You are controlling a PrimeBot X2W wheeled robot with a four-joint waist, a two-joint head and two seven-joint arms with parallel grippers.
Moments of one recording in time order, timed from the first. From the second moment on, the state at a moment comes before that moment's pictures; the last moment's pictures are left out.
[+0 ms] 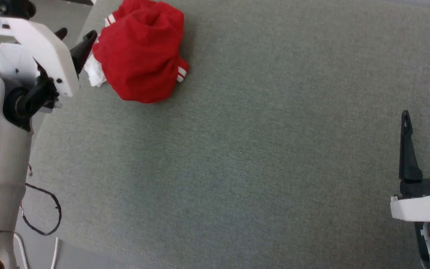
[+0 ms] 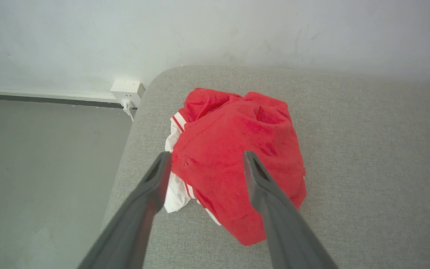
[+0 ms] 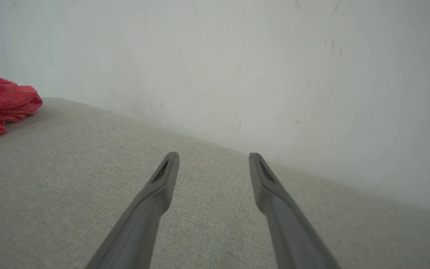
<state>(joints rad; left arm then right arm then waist) -0.89 0.47 -0.25 0.45 -0.63 -0.12 0.53 -0.06 -0.05 -0.19 -0.17 -0.17 0.13 -0.23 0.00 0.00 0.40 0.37</state>
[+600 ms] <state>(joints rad) -0.98 0.44 -0.25 0.71 -0.82 -0.11 0.65 -0.08 -0.06 -0.19 -0.34 -0.20 0.13 -0.15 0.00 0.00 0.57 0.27</state>
